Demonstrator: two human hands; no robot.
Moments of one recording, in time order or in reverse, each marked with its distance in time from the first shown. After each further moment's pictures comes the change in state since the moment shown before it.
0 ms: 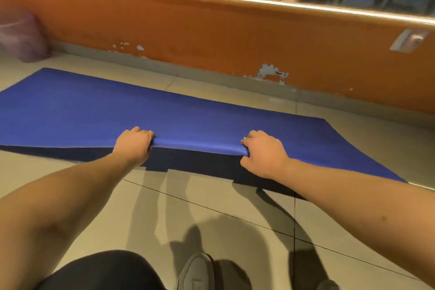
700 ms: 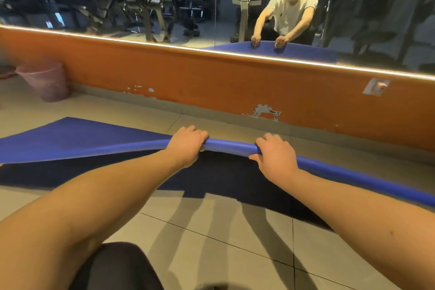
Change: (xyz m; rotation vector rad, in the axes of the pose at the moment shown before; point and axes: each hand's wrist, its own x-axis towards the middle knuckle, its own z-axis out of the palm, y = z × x) left_hand 0.003 0.085 -0.158 -0.020 0.275 0.305; right_hand -0.027 -0.003 -0.096 -0.087 0.308 0.119
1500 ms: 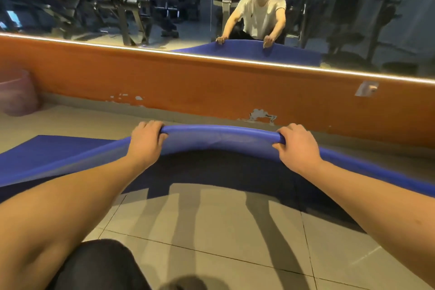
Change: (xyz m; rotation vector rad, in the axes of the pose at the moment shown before) left_hand 0.001 -0.169 0.034 -0.429 0.241 -0.311; right_hand 0.064 -0.003 -0.018 0.015 0.036 0.216
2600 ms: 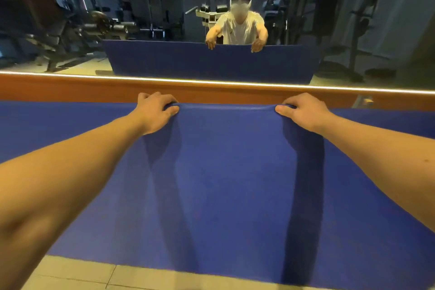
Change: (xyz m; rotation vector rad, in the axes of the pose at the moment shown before) left_hand 0.167 0.010 -0.103 -0.026 -0.132 0.248; right_hand 0.130 -0.019 -0.096 0.338 -0.023 0.076
